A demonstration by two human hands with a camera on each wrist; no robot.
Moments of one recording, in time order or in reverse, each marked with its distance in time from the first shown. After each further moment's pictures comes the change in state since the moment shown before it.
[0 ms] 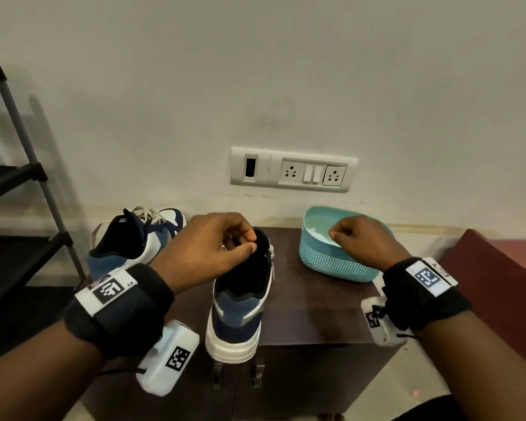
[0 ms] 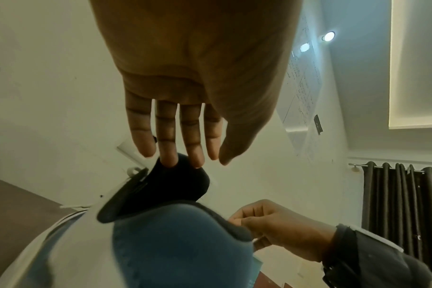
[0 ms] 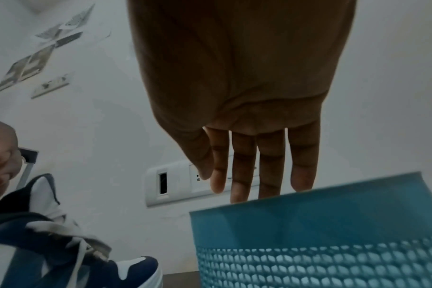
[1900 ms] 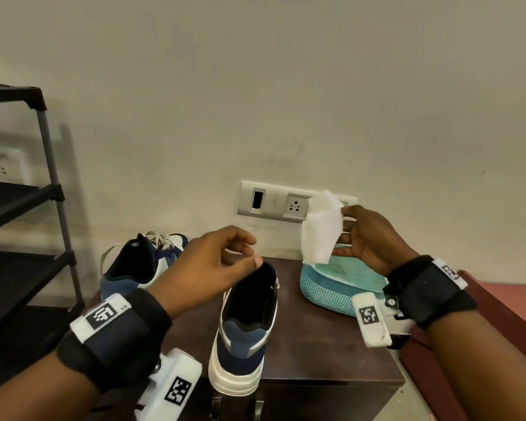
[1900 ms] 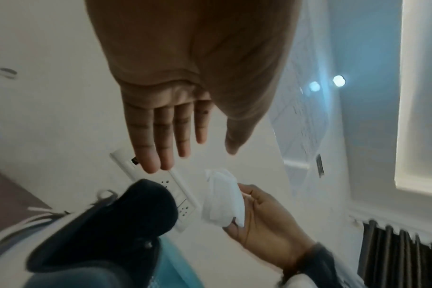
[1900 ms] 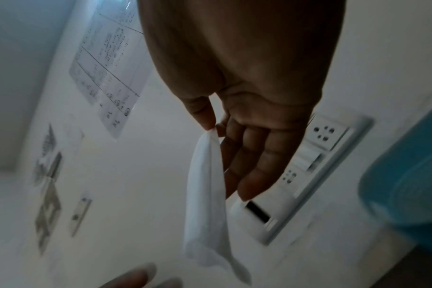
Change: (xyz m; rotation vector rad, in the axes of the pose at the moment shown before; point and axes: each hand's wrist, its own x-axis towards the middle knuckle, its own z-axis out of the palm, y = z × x) left_hand -0.012 -0.001 -0.021 -0.294 0.063 -0.081; right_hand 0.006 -0.070 -0.054 1.117 -0.062 0.138
